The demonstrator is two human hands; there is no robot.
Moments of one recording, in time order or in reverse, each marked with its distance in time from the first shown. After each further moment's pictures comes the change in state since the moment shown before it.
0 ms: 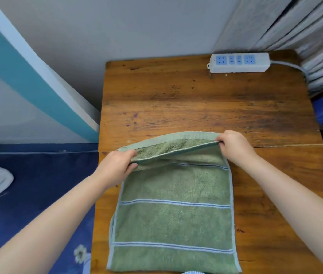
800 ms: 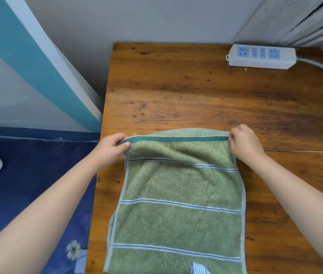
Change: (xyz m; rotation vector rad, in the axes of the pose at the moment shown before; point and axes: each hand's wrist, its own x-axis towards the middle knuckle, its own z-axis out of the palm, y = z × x) left_hand 0.026 -0.047 0.011 -0.782 0.046 -0.275; right_hand 0.031 0.006 0.031 -0.020 0.092 0.058
